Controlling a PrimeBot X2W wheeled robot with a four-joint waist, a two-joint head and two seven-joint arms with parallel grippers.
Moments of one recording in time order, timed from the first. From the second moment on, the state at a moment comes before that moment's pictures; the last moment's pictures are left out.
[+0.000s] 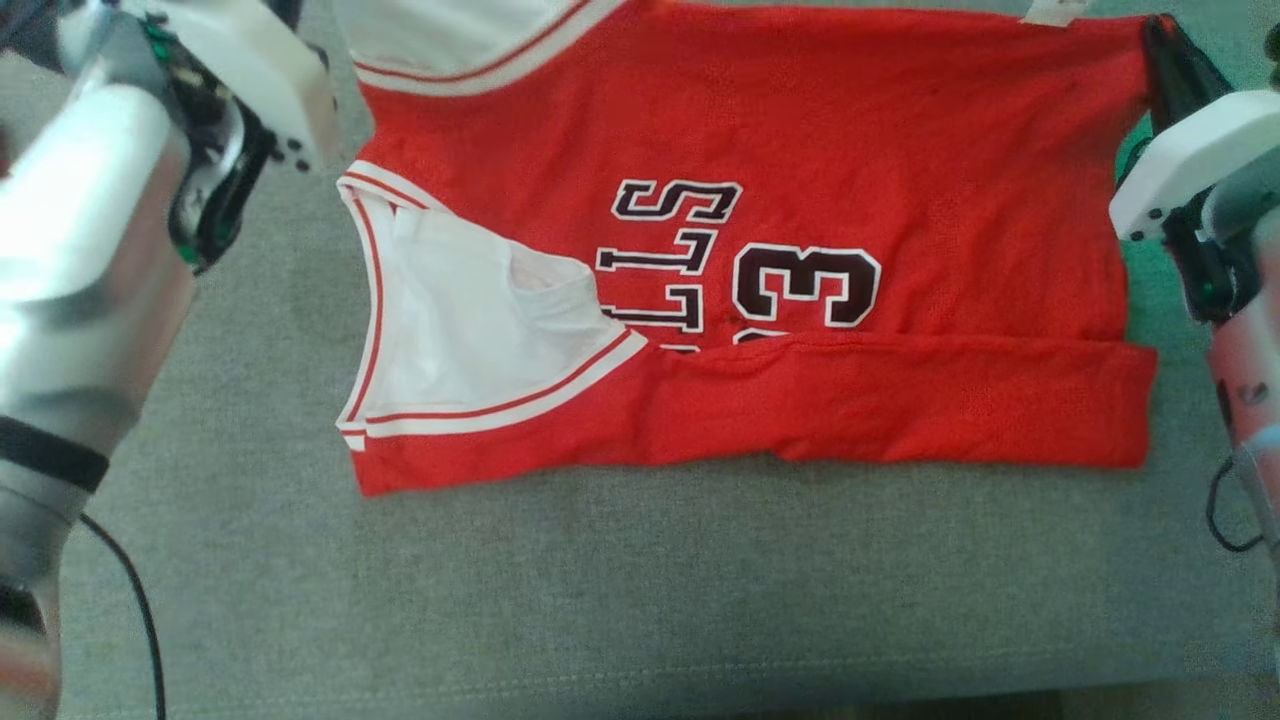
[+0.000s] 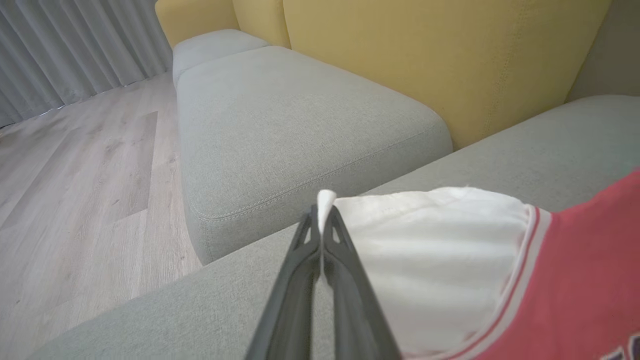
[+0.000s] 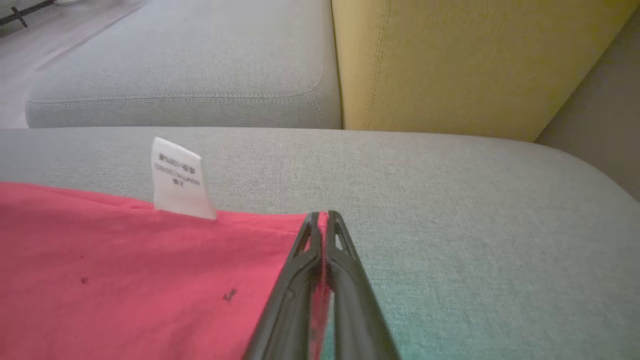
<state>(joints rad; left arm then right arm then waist) -1.14 0.42 -0.90 0.69 -0.67 -0.01 -0.18 -0.89 -0.33 0.22 0.88 0.33 0.12 -0.01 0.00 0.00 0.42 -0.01</state>
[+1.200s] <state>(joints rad) -0.58 0.82 -1.12 -0.01 -0.71 0.13 0.17 -0.18 -0.56 0.25 0.17 0.62 0.12 0.64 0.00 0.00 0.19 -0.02</state>
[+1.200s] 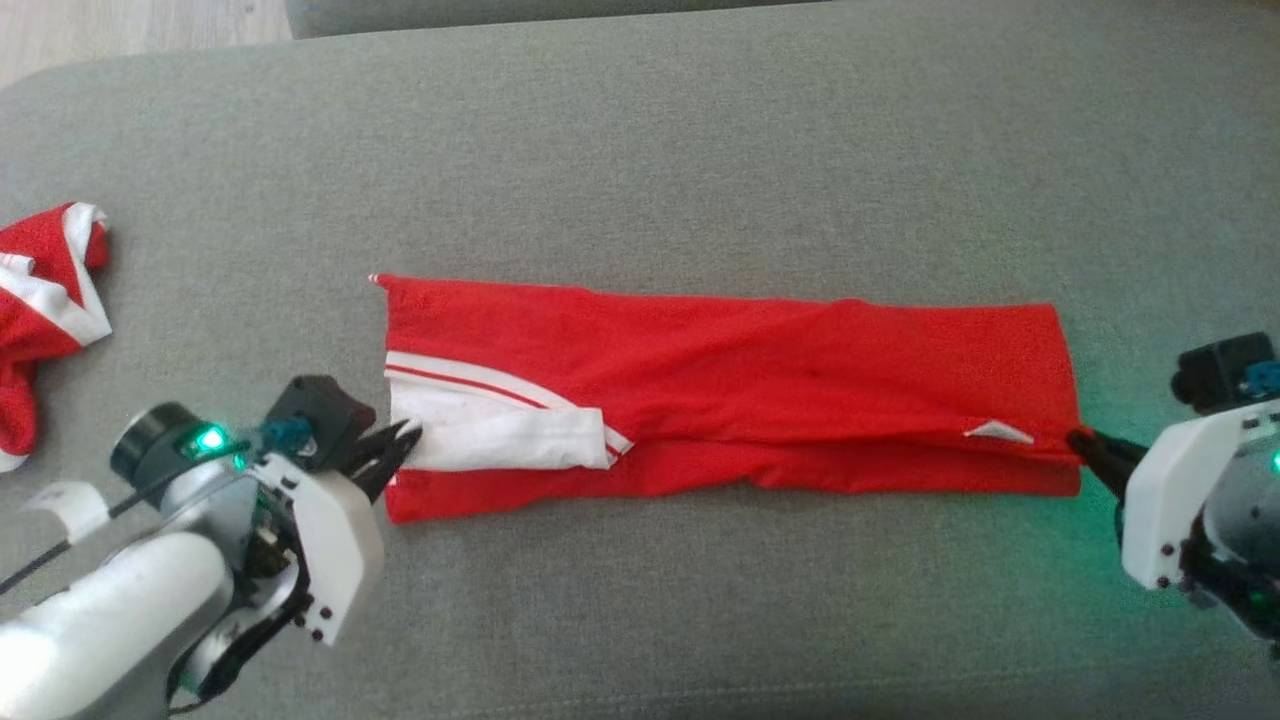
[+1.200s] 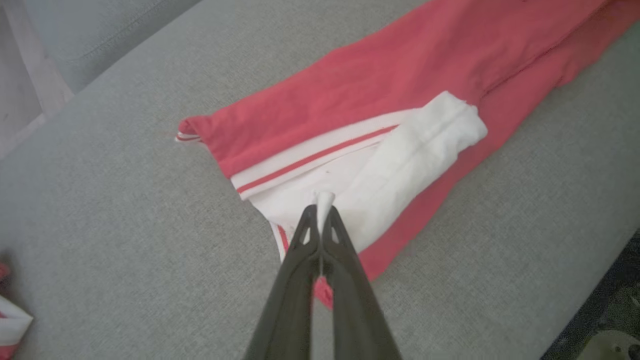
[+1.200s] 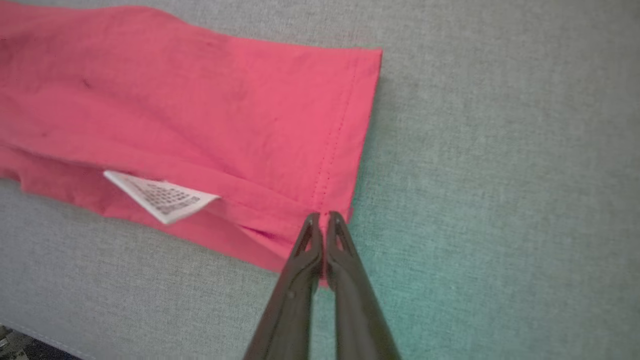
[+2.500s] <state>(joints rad) -0.03 0.27 -0.29 -0.02 -0.49 0.17 -0.25 -0.03 -0.08 -0.06 0.14 0.19 0.12 -0.14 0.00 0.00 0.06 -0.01</state>
